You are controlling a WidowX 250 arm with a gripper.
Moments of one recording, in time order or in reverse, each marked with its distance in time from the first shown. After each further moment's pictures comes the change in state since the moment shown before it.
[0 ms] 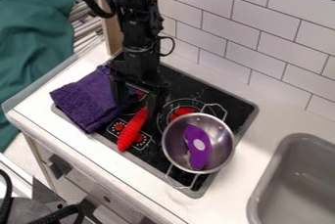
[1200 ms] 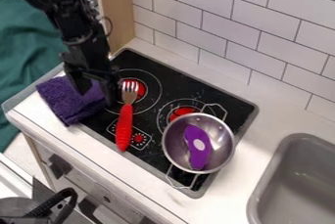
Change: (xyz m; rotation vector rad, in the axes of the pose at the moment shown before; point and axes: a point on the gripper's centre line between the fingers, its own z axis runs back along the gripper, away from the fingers) arm -0.022 0.068 0.021 -0.069 -0.205 0.036
